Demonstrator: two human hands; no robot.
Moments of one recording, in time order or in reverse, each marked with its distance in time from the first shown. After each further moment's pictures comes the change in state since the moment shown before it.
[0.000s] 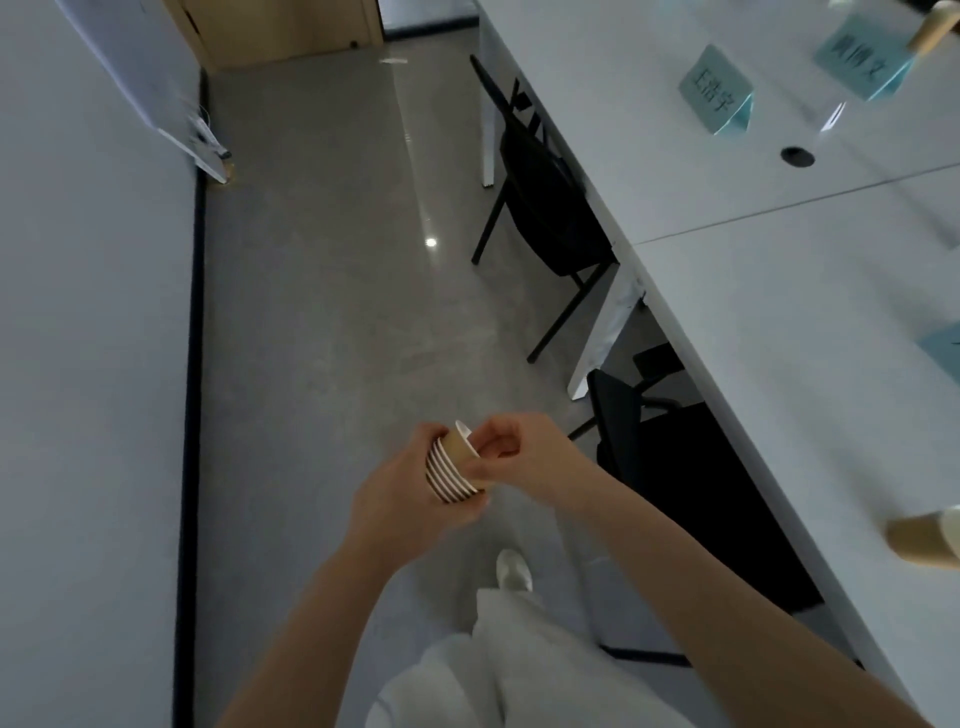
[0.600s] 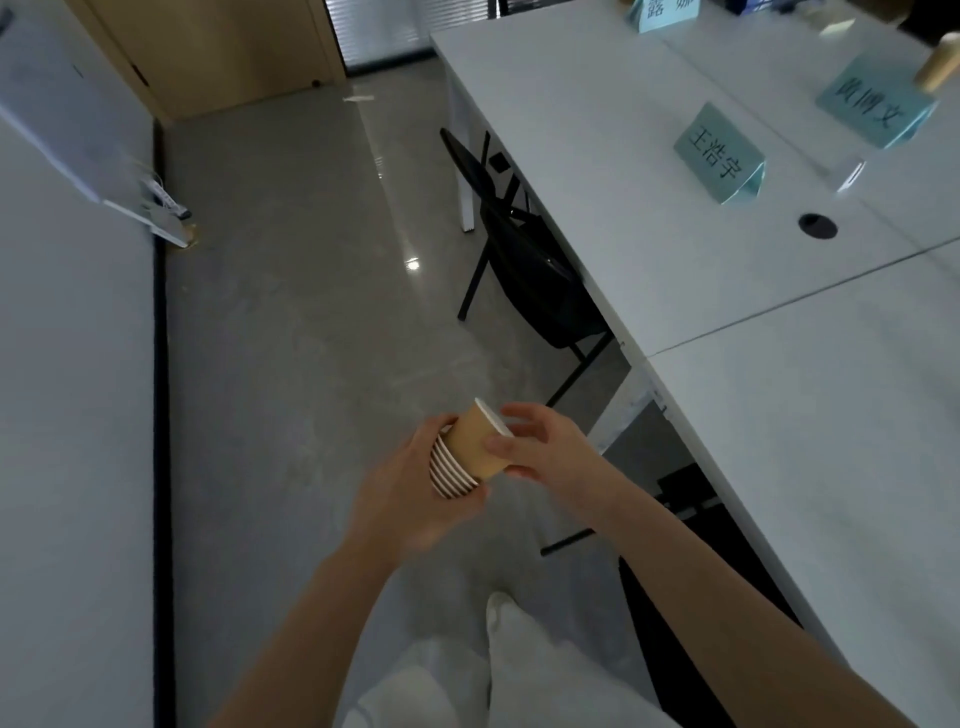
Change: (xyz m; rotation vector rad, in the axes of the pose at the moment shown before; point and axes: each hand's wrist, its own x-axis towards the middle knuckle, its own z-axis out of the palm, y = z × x) left_hand 0.266 0.053 -0.059 0.042 -0.044 0.129; right_hand 0.212 -0.051 -0.139 0.445 0.162 0.203
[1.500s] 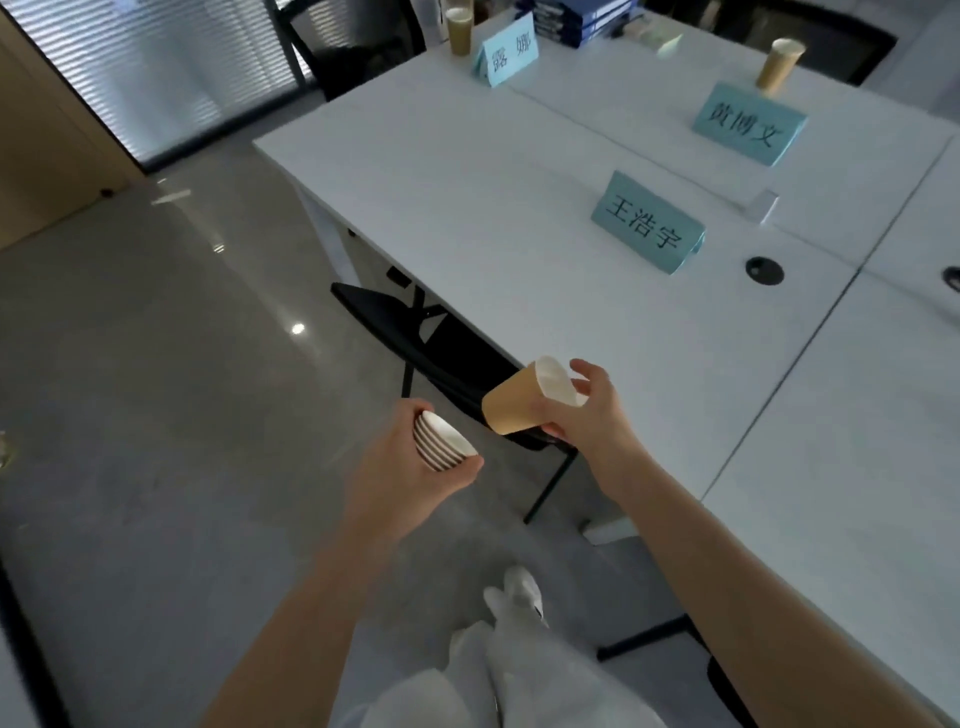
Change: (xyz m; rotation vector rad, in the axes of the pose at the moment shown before) left_hand 0.402 0.038 -0.100 -0.012 -0.170 0.184; right_hand 0.277 -0.177 -0.100 0.285 0.728 -0.059
